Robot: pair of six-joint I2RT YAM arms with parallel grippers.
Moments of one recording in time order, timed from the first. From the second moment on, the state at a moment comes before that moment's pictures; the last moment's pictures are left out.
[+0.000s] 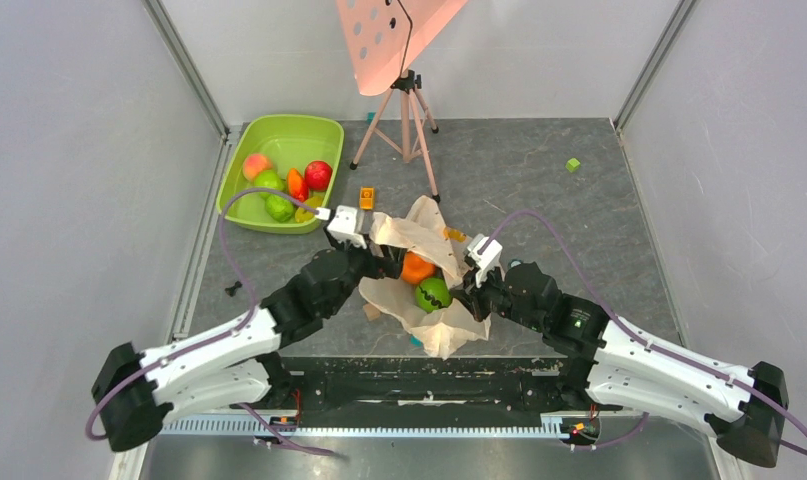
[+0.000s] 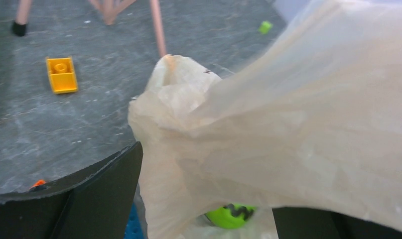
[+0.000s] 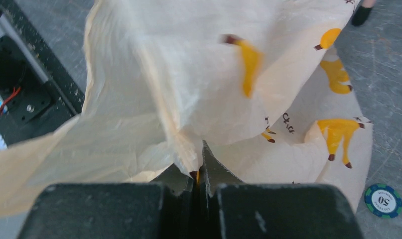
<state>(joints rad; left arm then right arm) -0.93 0.92 0.55 0.21 -0.45 -0.41 1.00 0.78 0.57 -0.18 0.08 0.15</state>
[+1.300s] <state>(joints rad) -1.20 0.76 0.42 0.15 -0.27 -0.66 1.00 0.86 0.65 -0.10 0.19 0.25</state>
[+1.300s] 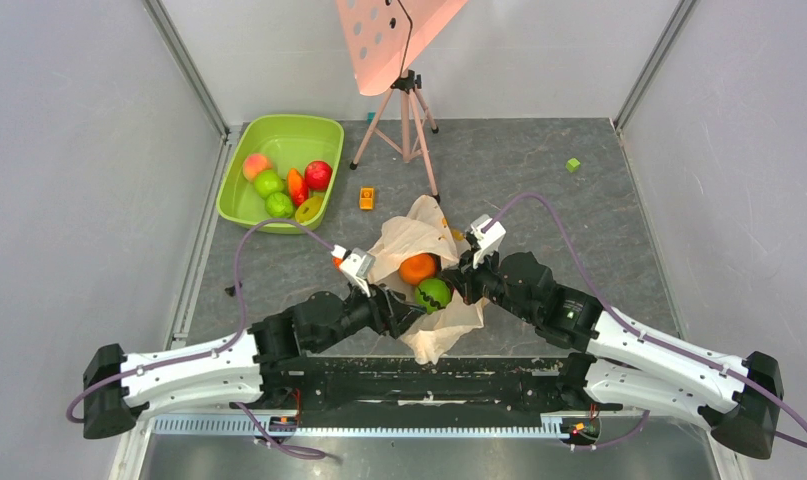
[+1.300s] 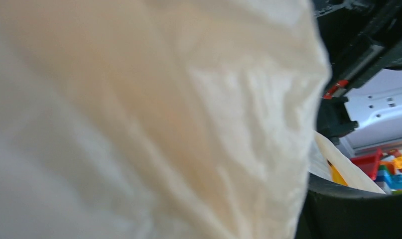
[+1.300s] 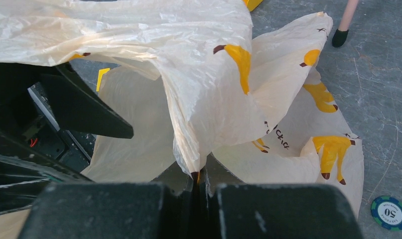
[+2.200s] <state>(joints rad) -1.60 1.31 0.41 0.43 -0.55 -0.55 1.00 0.78 0.59 -0.11 0.21 0.27</state>
